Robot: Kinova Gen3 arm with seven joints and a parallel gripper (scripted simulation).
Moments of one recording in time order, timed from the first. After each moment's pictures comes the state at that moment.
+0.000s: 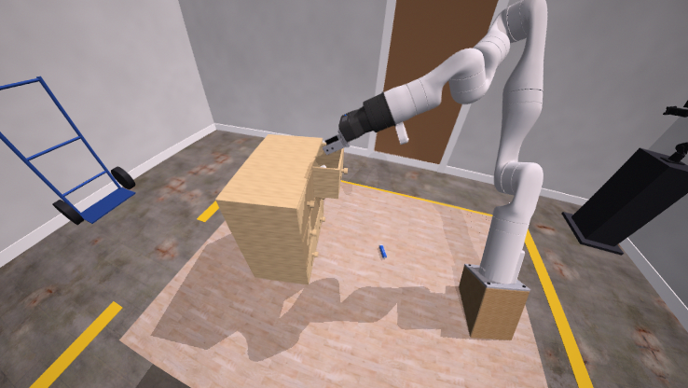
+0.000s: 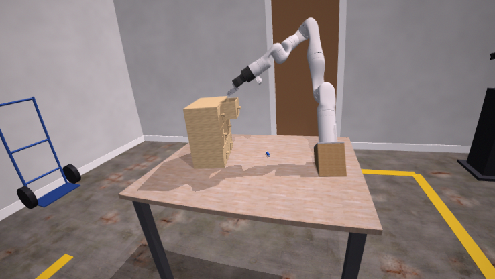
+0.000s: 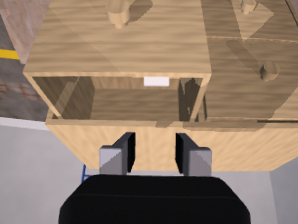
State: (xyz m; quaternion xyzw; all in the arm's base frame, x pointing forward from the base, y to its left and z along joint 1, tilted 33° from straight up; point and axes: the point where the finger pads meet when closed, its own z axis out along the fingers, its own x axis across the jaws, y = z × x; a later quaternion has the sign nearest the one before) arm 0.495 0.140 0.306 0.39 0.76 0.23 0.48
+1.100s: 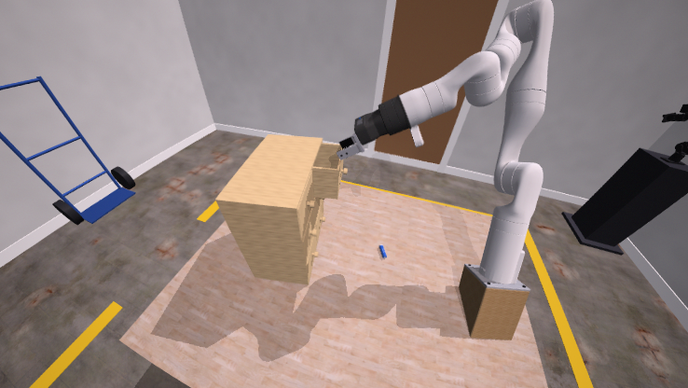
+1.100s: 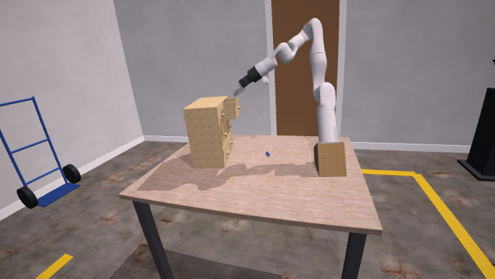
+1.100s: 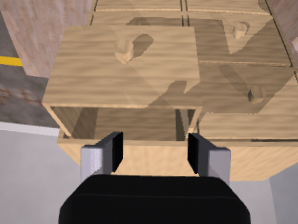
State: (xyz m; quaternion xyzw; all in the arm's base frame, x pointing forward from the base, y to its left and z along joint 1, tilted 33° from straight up) arm 0.460 0.128 0.302 0.40 0.76 0.22 0.47
